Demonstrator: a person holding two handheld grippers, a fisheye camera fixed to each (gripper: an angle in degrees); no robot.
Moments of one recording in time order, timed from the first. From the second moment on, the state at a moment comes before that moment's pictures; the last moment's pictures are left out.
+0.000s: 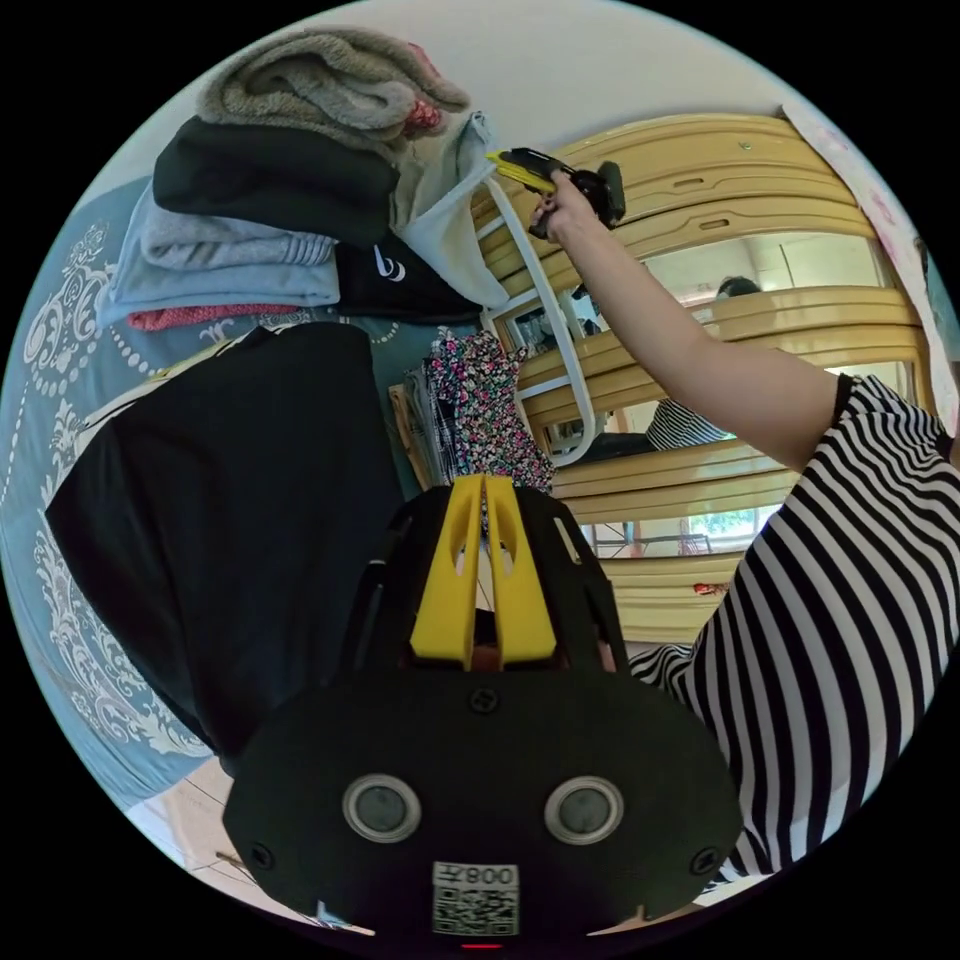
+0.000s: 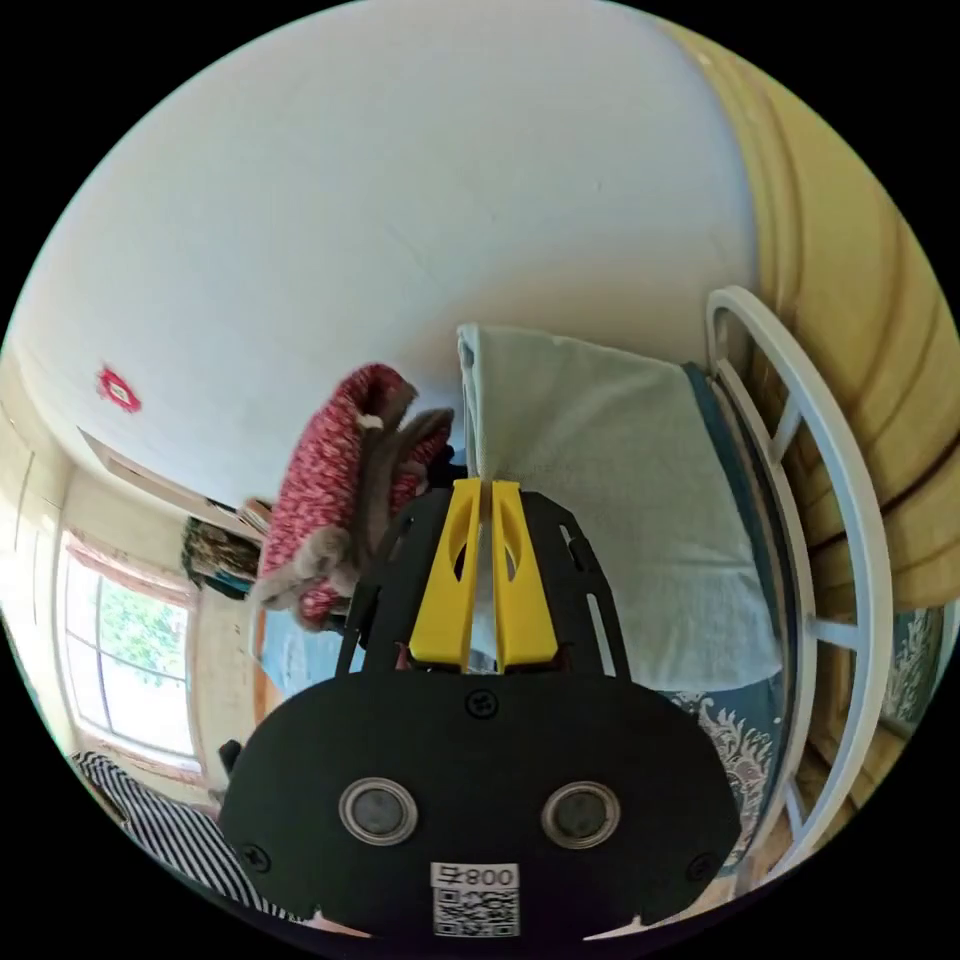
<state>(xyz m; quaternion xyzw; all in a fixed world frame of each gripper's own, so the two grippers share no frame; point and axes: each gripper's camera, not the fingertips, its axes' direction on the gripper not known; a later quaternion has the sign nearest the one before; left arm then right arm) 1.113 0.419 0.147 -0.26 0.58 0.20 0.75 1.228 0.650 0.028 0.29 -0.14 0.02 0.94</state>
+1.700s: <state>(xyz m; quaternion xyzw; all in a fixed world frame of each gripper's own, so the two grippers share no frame) 0.580 0.463 -0.310 0.14 0.86 0.04 0.49 0.650 1.089 0.296 0.31 -0.40 -0.45 0.74</state>
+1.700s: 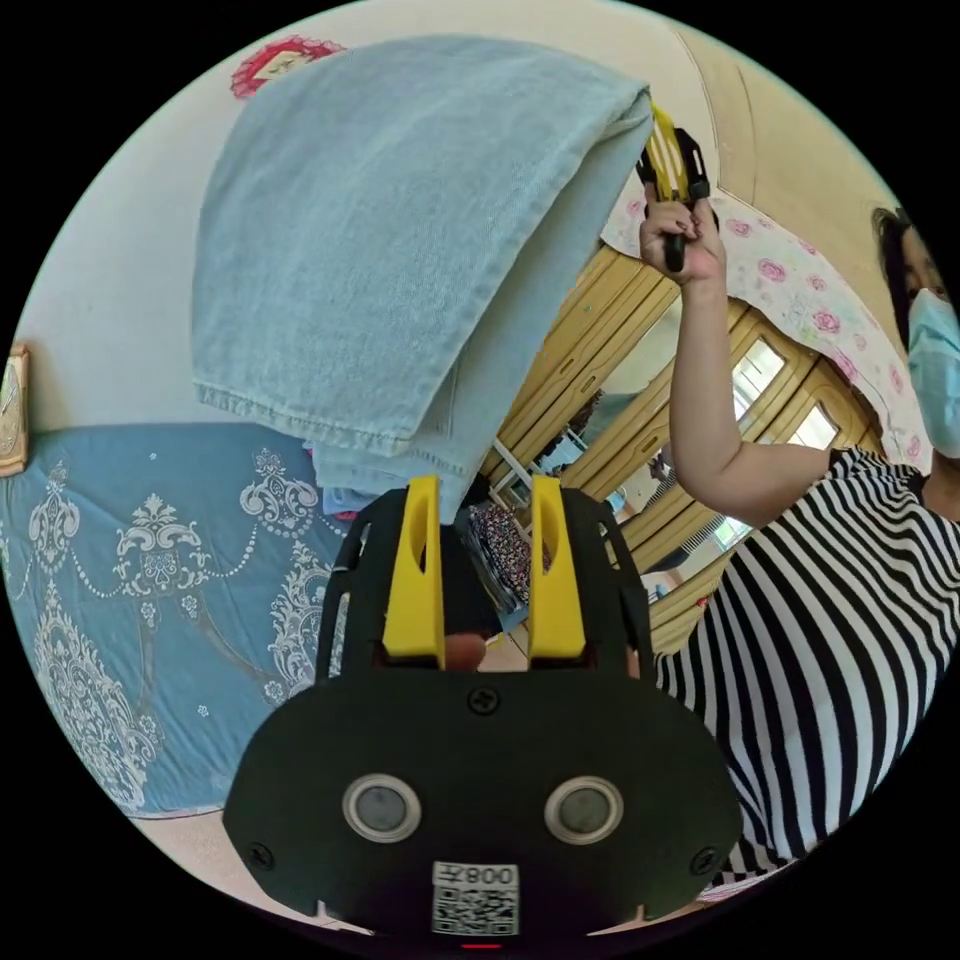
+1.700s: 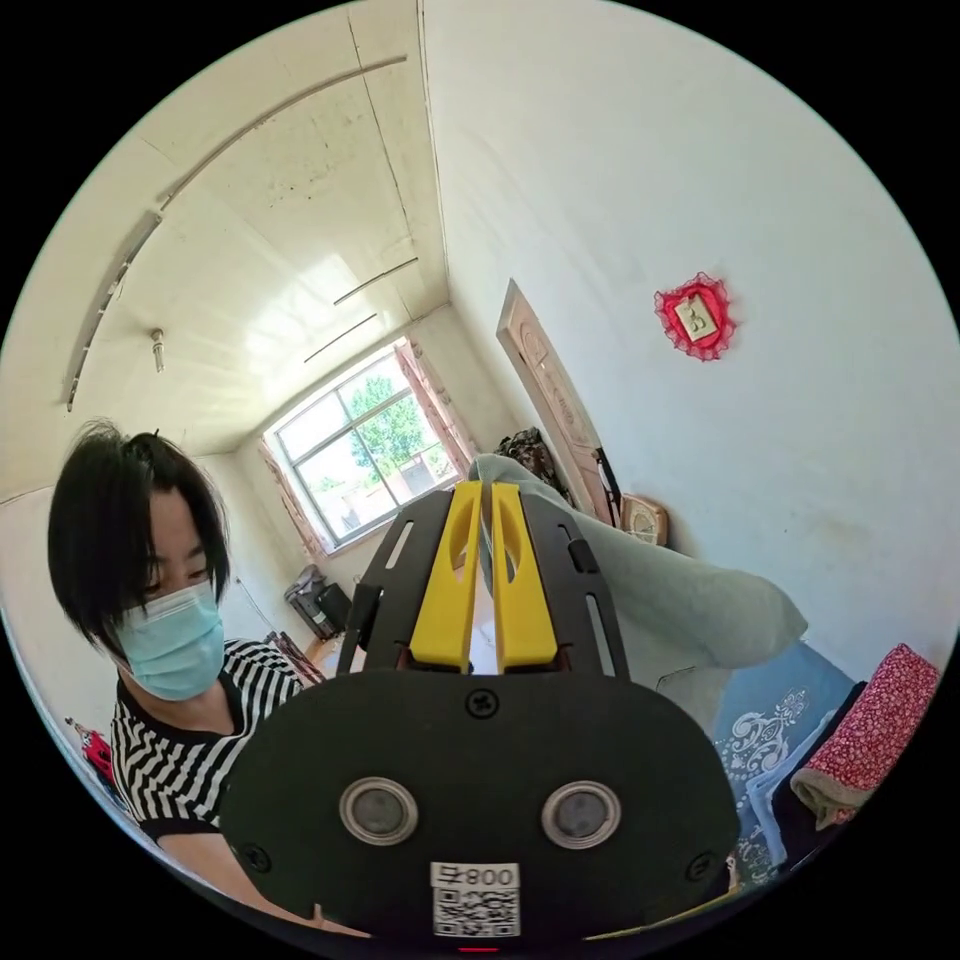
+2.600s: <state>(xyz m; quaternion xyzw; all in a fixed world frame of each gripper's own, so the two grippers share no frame) 0.429 0.458 -0.583 0.04 0.76 -0.02 0.65 0.653 0.921 0.390 0.25 -0.40 -0.42 0.77</state>
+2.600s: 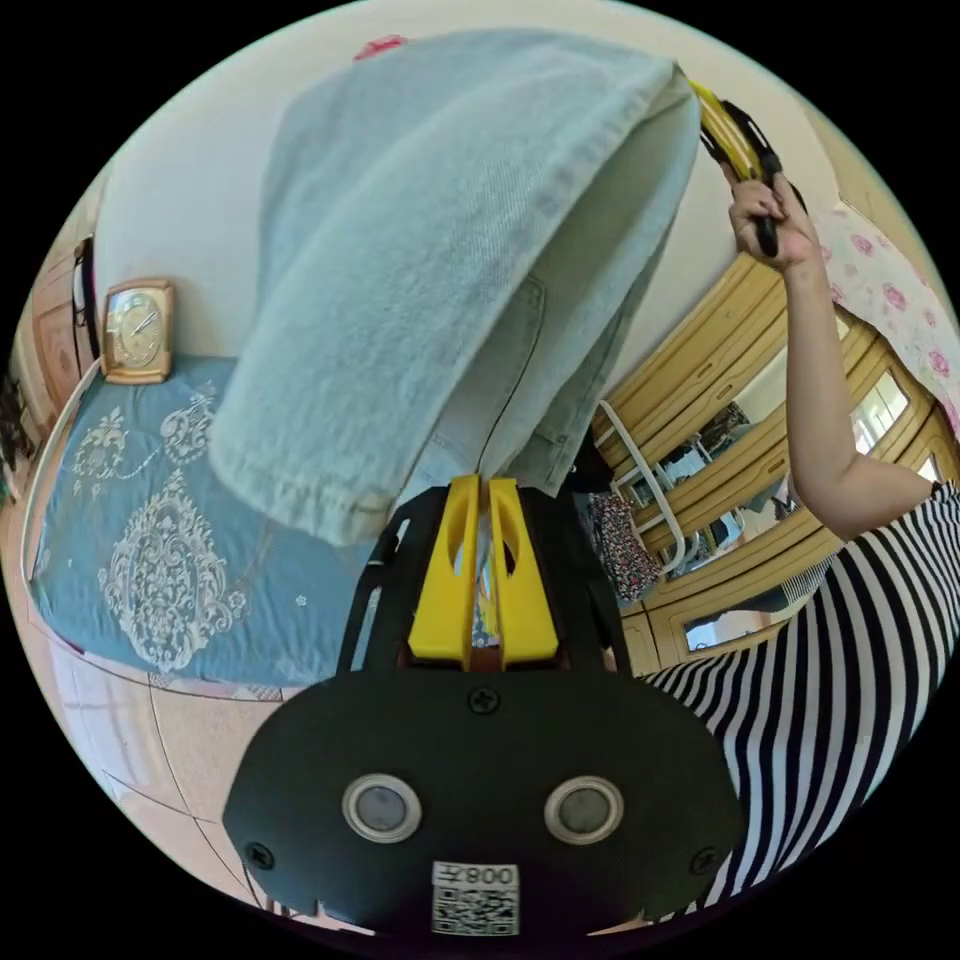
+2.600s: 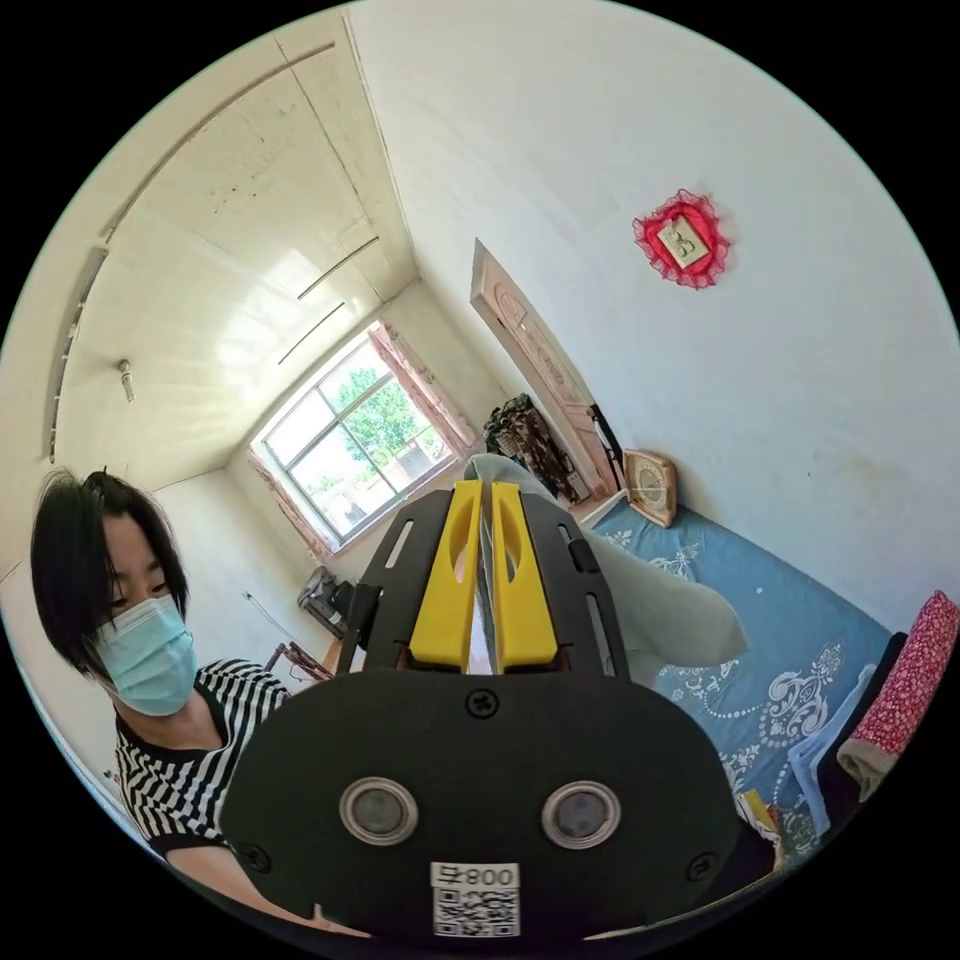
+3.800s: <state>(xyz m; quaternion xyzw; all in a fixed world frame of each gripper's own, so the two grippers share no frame) -0.127 0.135 -0.651 0.24 0.47 0.04 0.85 0.761 0.648 0.284 0.31 -0.45 -0.38 0.75</state>
